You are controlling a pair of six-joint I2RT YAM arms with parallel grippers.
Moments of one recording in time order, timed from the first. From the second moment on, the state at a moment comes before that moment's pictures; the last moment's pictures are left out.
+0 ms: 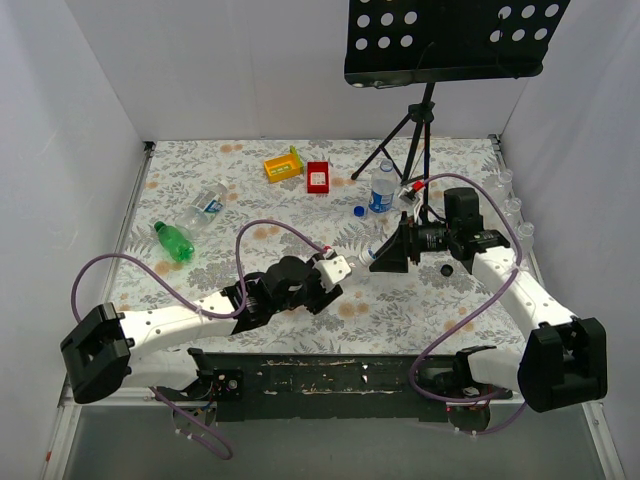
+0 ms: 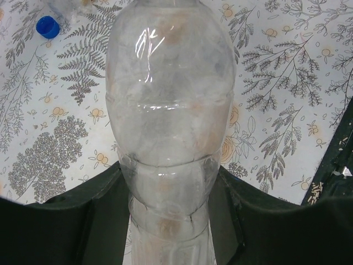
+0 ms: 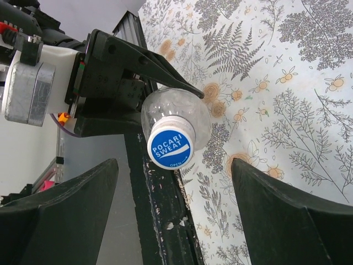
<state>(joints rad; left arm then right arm) -1.04 1.19 0.65 0.08 -0.05 0.16 0.24 1.21 0.83 -0.32 -1.19 0.09</state>
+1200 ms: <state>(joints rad) -0.96 1.11 0.65 -0.03 0.28 0.13 0.35 1.31 1.06 -0.83 -1.26 -0.75</state>
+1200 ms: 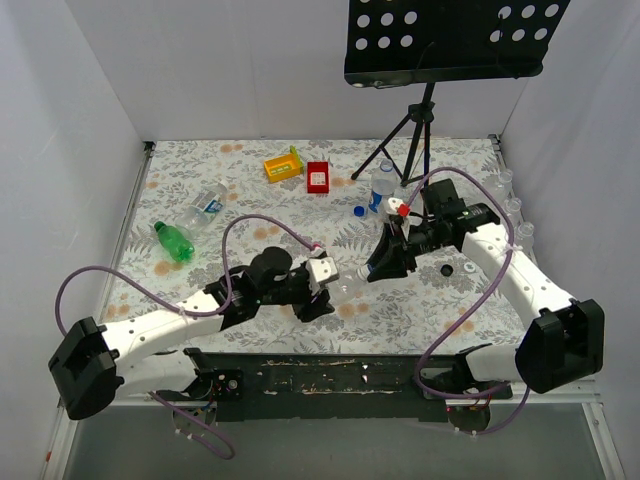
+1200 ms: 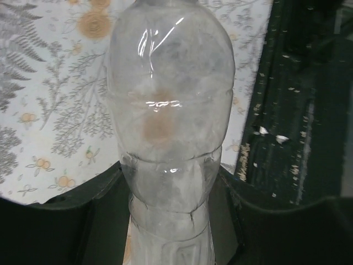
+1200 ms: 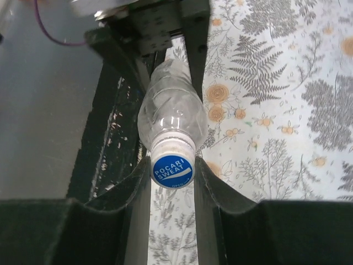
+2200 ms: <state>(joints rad) -0.65 1.18 0.69 -0.16 0.89 0.13 0.51 1.21 1.06 -0.84 -0.96 -1.10</state>
